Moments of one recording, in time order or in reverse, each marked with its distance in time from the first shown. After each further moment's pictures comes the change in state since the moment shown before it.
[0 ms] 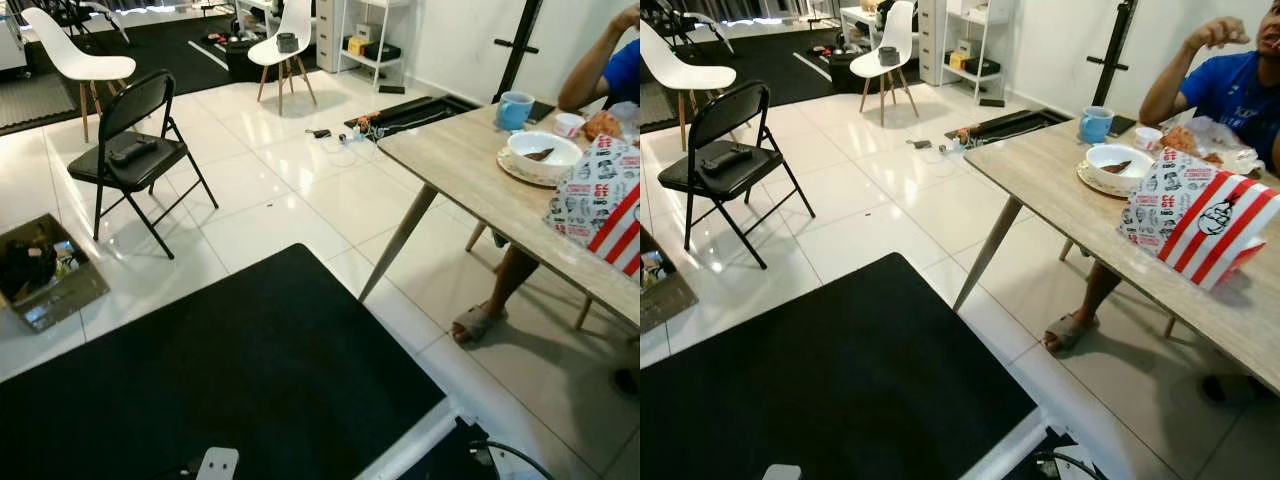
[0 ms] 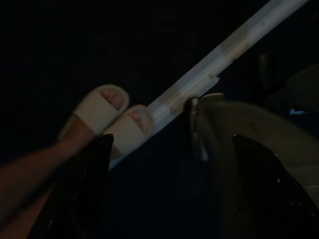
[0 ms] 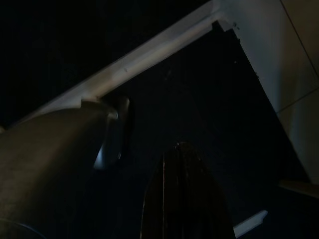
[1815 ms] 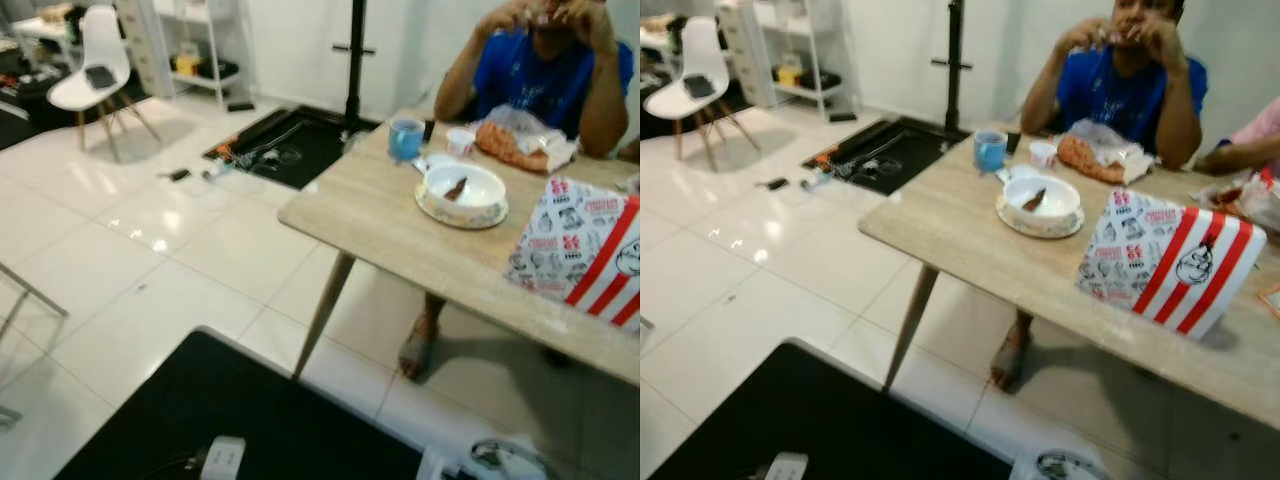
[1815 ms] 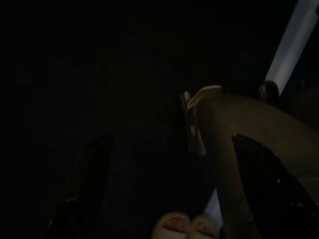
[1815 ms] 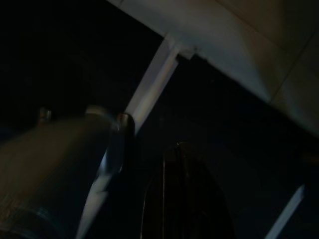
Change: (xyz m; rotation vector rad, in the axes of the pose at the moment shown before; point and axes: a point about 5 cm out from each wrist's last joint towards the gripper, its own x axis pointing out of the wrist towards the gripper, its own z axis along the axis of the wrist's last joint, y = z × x) left arm 0.000 0.004 0.005 0.013 -0.017 0.007; right arm 0.000 0.006 -0.012 0.009 0.052 0.013
